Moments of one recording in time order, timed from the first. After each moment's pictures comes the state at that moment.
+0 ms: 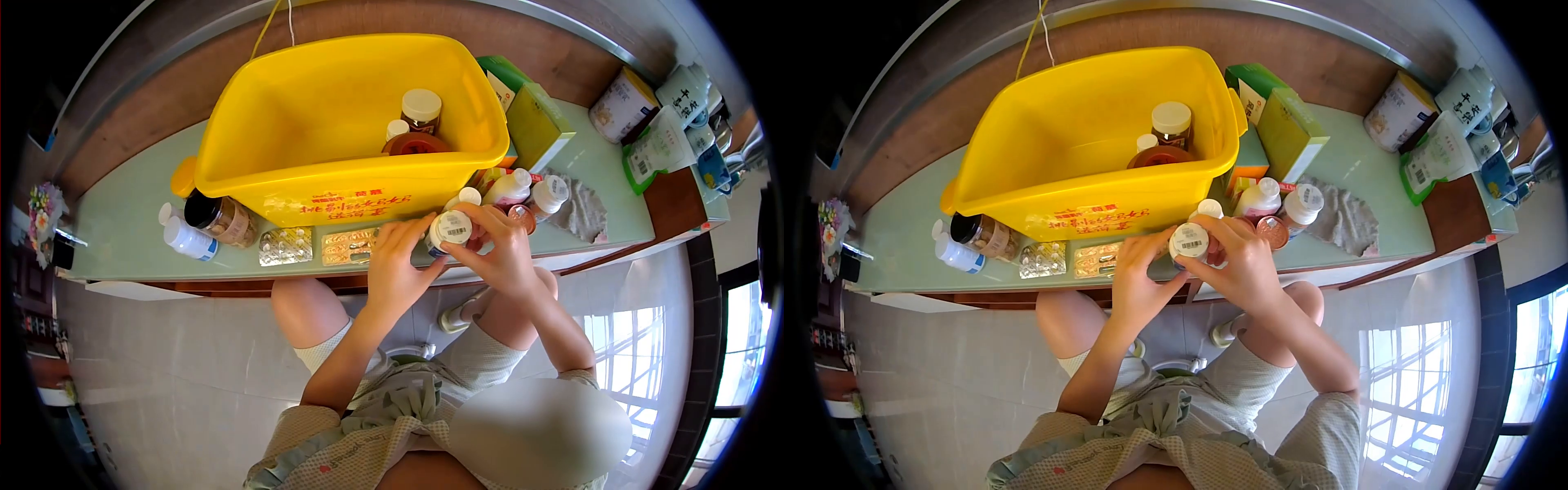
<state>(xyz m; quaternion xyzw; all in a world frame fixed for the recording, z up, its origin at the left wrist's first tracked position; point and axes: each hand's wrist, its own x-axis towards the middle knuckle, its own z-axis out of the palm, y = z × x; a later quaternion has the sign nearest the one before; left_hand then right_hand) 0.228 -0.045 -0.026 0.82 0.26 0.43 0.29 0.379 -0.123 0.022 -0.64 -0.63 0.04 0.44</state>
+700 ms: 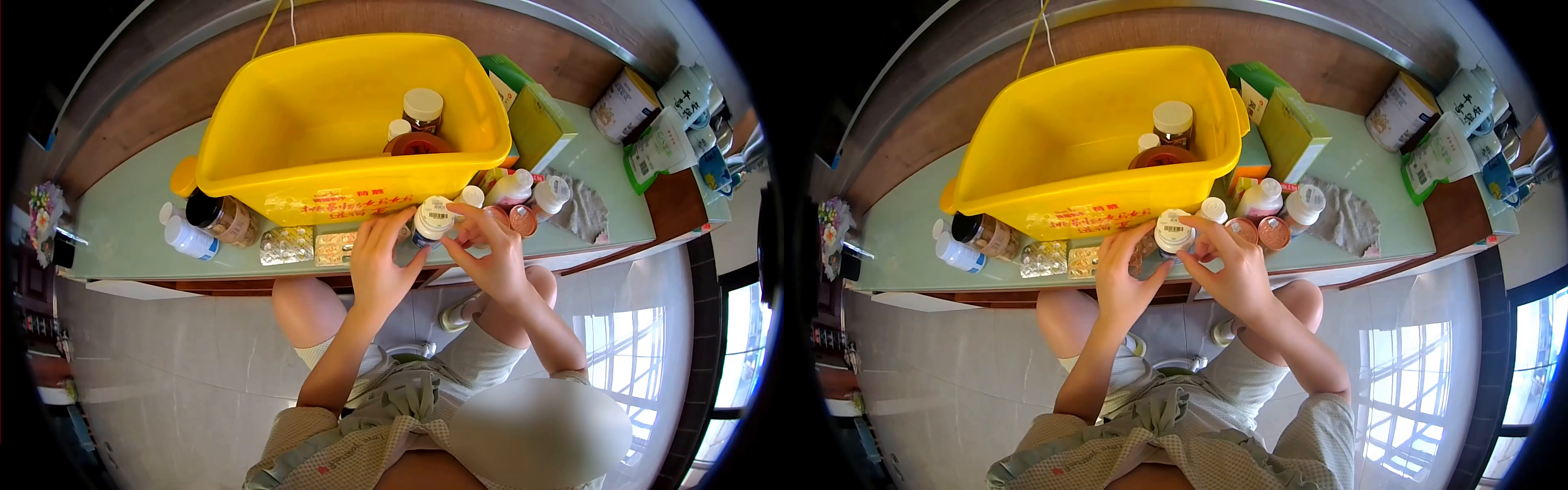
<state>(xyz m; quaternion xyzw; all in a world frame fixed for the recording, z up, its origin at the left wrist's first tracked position) 0.213 -0.038 -0.016 0.80 0.30 0.44 0.25 0.365 -0.121 0.020 -0.62 -0.61 0.06 0.48</state>
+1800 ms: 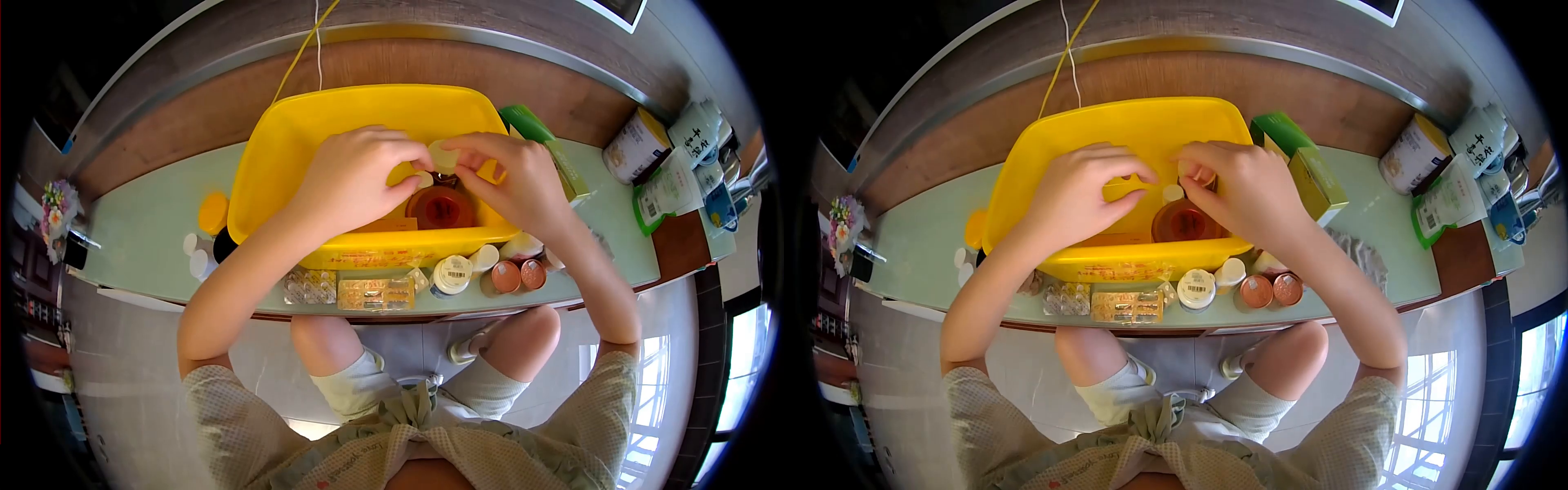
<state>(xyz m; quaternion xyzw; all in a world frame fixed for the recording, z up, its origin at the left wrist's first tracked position) 0.215 0.091 0.153 0.95 0.12 0.28 0.10 0.410 -0.016 0.146 -0.57 -0.74 -0.05 0.36</state>
